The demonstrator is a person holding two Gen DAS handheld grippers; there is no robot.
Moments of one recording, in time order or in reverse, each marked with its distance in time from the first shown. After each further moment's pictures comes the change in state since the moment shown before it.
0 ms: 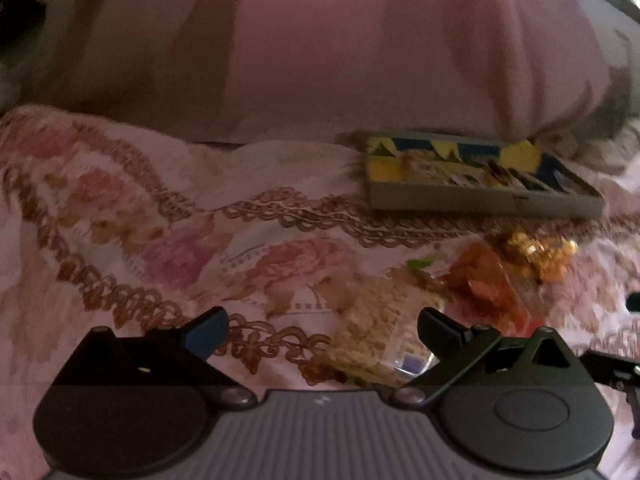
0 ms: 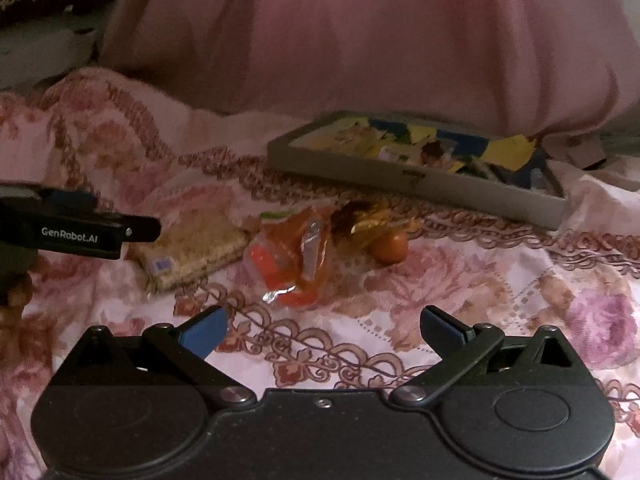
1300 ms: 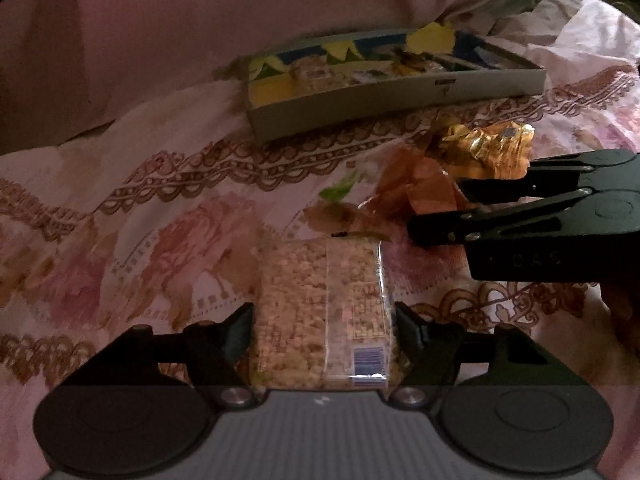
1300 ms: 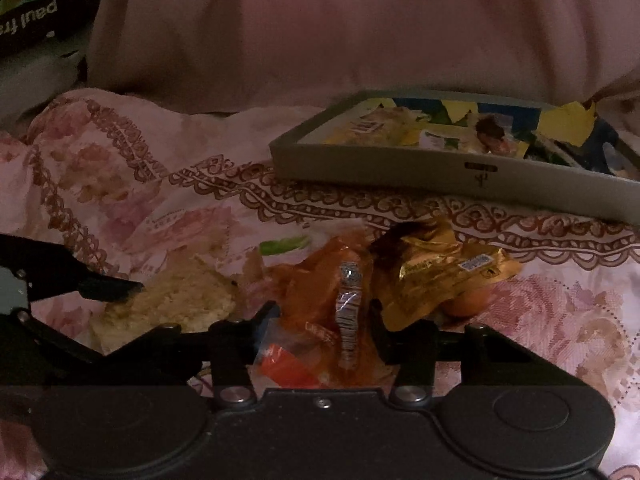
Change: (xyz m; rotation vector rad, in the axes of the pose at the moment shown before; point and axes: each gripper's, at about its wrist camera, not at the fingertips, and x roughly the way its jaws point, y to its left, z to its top) left arm 0.060 -0.034 0.012 0.298 0.258 -0.176; right arm 0.089 -0.002 0.034 0.107 0.011 0.092
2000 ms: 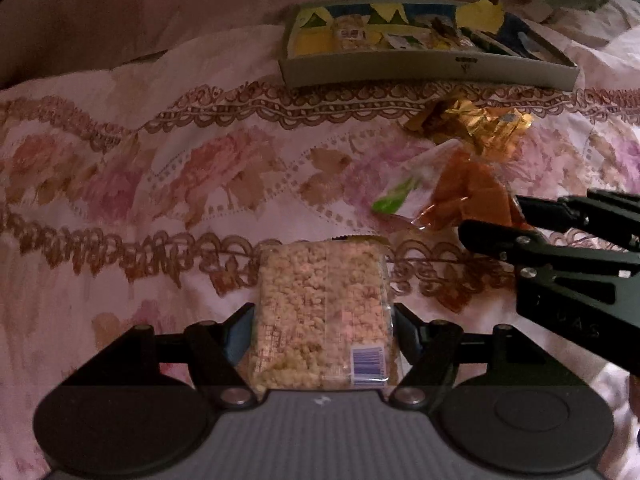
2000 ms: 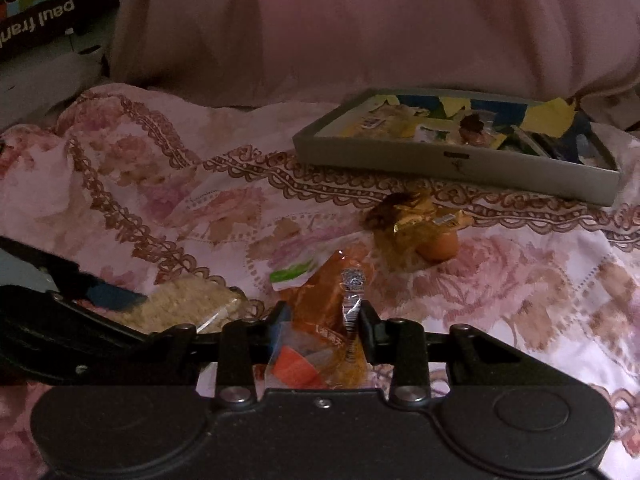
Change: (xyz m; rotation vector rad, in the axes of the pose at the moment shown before) left arm -0.041 -0.035 -0.002 -0.222 0.187 0.100; right arm -0.072 0.001 -0.016 0.001 0.043 0.039
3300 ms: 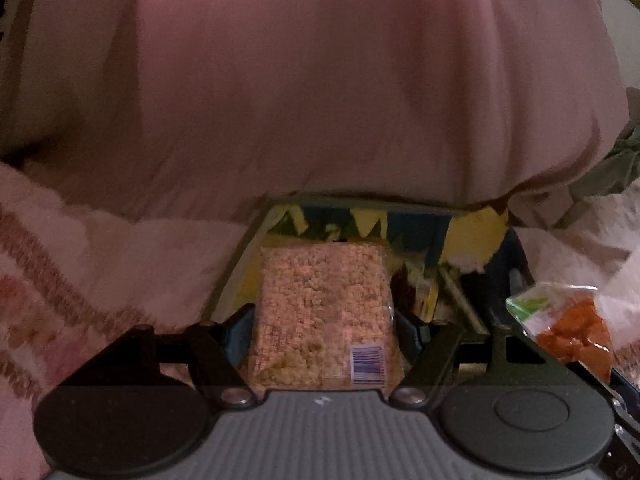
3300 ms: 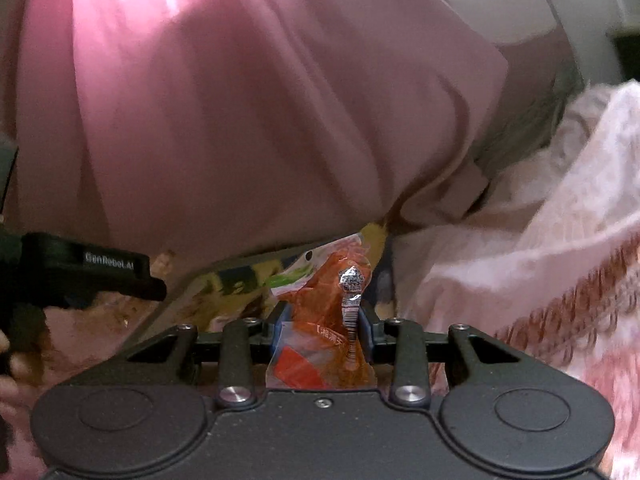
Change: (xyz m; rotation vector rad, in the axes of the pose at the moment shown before) left arm -0.014 -0.087 0.188 -0.173 -0.382 0.042; right arm -0.041 -0.175 0.070 0.249 -0.412 -0.282
